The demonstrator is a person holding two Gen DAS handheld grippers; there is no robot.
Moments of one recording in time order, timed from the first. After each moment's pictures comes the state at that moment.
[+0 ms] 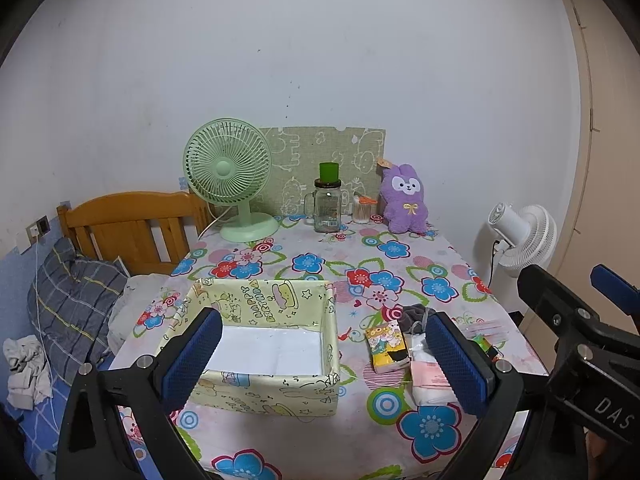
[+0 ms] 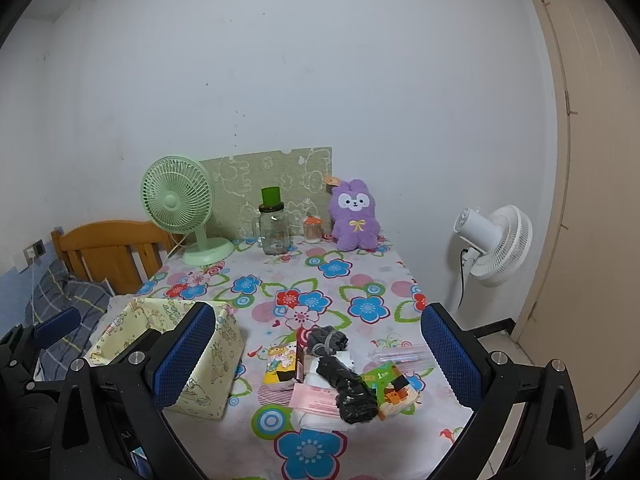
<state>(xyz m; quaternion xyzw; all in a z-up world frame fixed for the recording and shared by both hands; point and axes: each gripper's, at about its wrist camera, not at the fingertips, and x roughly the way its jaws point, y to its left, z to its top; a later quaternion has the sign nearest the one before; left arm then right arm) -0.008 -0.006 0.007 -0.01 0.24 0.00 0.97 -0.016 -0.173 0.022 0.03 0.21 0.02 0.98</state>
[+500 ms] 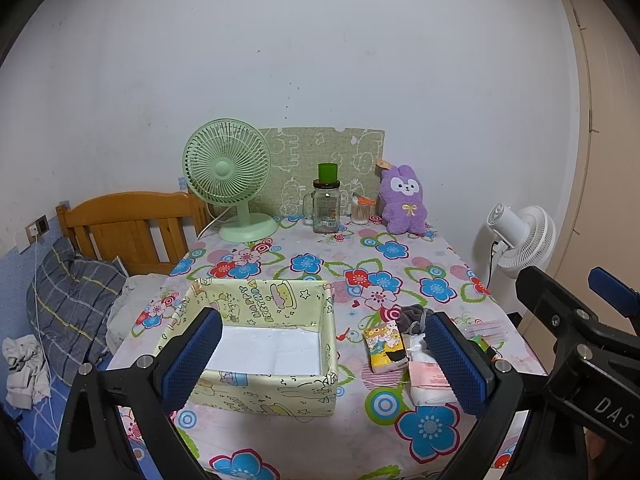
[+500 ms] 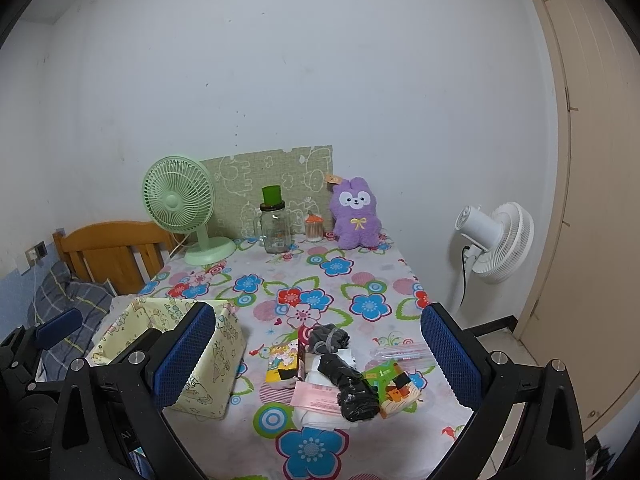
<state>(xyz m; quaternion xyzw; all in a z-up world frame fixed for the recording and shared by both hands) -0.008 -0.007 0.008 -0.01 0.24 0.00 0.97 -0.018 -0.172 0.018 0.03 0.21 0.02 0.98</state>
